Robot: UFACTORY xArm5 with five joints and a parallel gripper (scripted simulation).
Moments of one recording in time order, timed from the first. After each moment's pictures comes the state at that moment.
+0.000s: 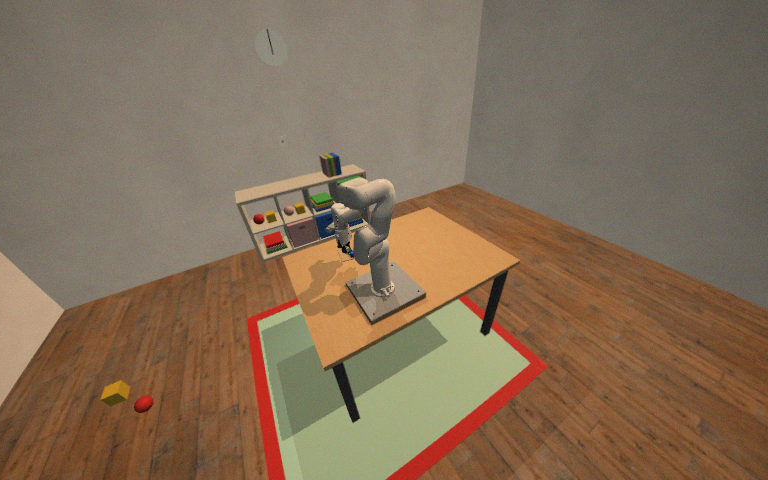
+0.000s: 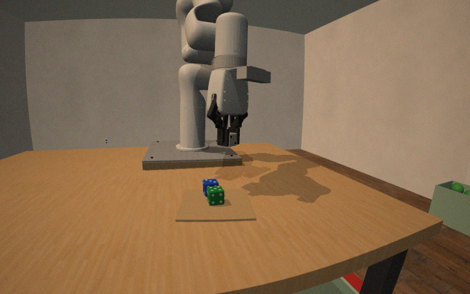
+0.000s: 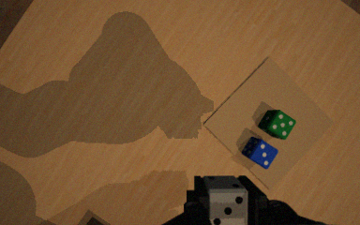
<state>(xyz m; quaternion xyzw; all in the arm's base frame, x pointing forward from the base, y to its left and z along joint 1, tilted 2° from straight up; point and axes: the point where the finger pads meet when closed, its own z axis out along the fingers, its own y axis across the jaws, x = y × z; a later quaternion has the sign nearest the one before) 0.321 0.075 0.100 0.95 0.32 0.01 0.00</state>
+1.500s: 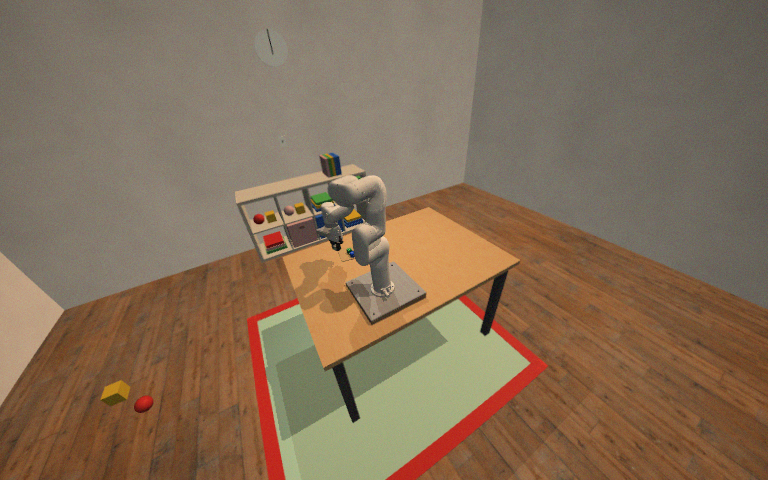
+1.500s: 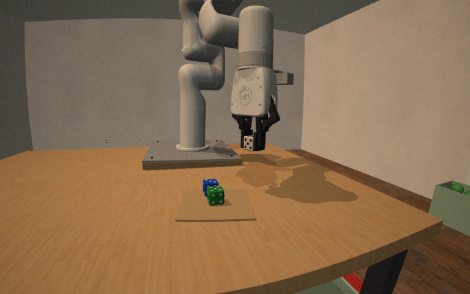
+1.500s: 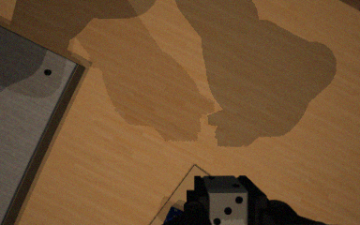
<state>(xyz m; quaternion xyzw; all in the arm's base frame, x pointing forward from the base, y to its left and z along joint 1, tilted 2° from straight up) 0.373 0.119 0.101 0.51 0.86 0.01 0.01</state>
